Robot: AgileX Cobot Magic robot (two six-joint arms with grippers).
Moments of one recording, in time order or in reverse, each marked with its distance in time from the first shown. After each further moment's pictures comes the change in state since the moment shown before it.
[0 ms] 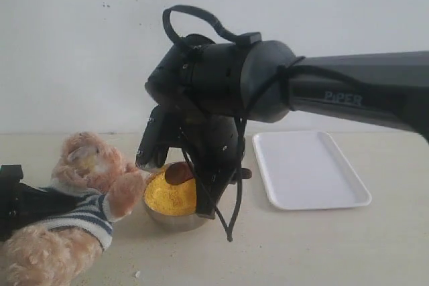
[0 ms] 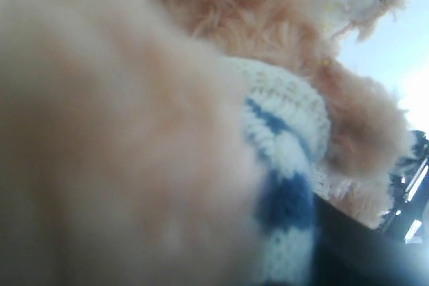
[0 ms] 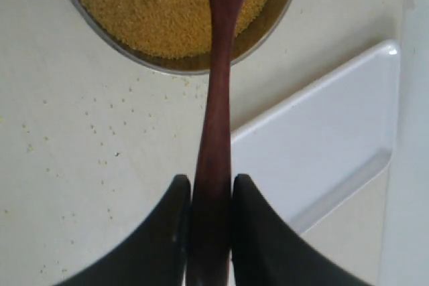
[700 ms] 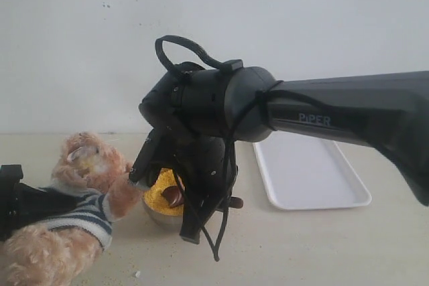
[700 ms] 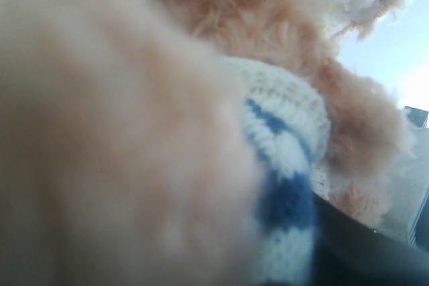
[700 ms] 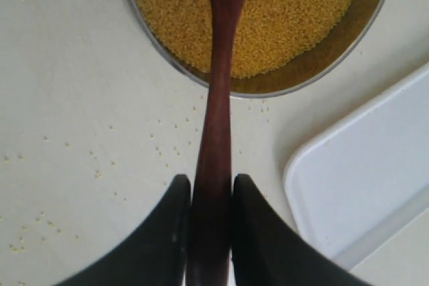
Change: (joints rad) left arm 0.000 0.000 0.000 0.000 0.000 -0.002; right arm 0.004 0.056 0.000 0.101 0.001 0.072
